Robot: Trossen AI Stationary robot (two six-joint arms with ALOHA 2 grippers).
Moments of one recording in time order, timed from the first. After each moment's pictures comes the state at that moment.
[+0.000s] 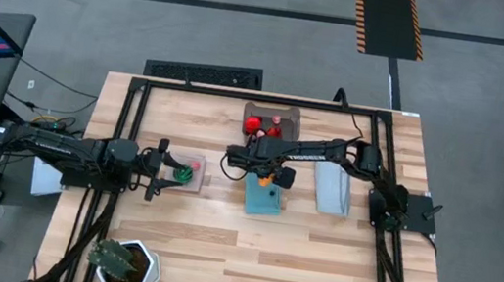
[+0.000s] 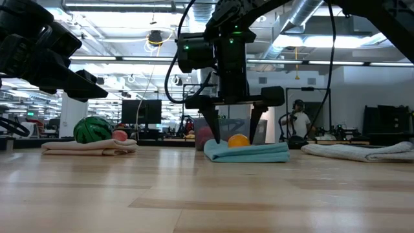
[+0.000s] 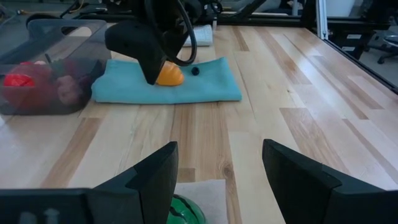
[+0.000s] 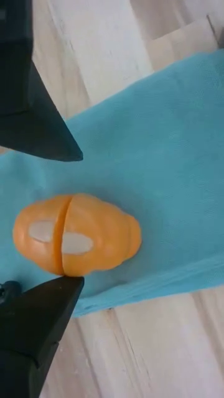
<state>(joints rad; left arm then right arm) -0.03 0.33 0.01 0.03 0.01 -0.04 -0.07 2.23 1.78 -1.14 0.13 1.75</state>
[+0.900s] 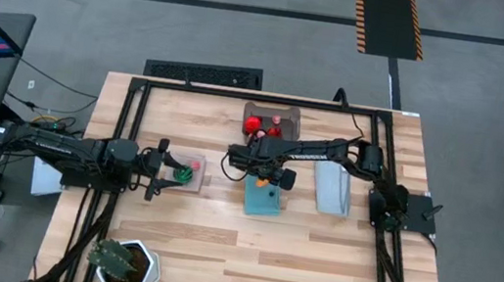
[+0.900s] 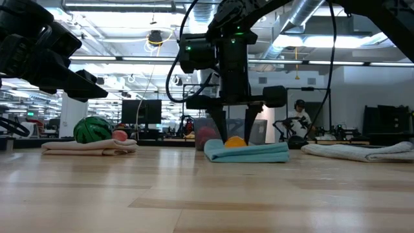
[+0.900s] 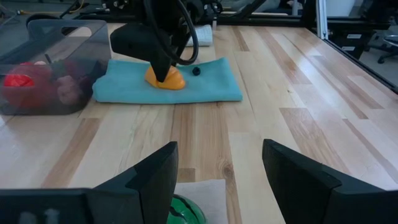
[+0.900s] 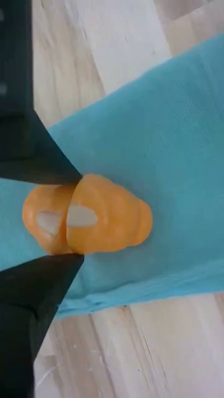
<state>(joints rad) -0.03 0.33 0.01 0.03 0.01 -0.04 -0.07 2.23 1.75 -1.11 0.06 1.75</state>
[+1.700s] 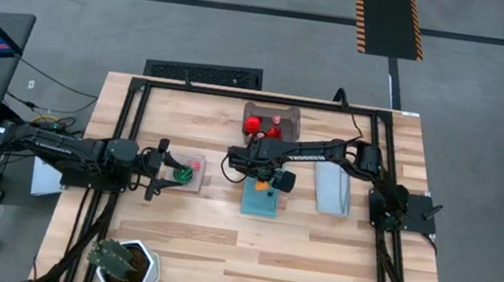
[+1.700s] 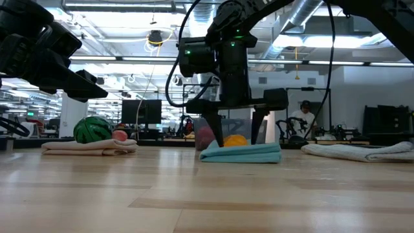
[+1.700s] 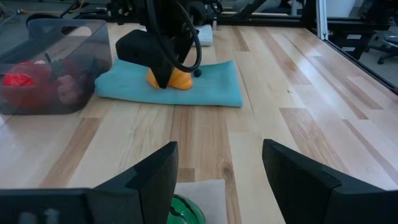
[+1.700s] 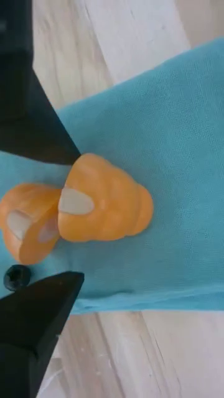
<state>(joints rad) -0.03 0.33 0.01 0.03 0.01 -0.05 -0.07 2.23 1.75 -1.11 0.04 1.75</state>
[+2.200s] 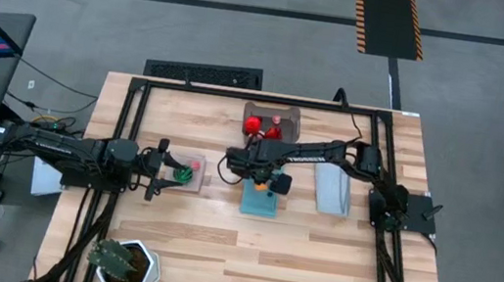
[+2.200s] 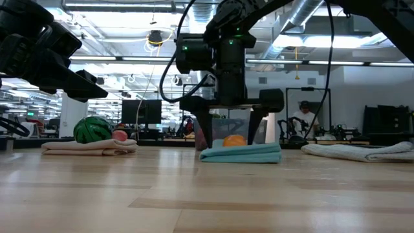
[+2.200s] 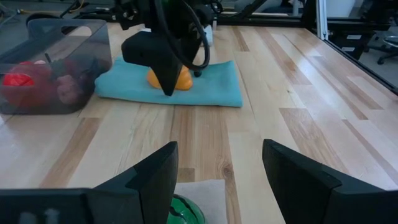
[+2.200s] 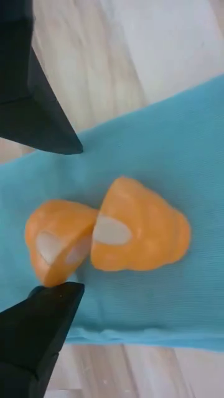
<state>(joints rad) -0.03 0.33 0.01 0.03 0.01 -0.05 -0.06 2.23 1.75 -1.05 -0.01 1.75</state>
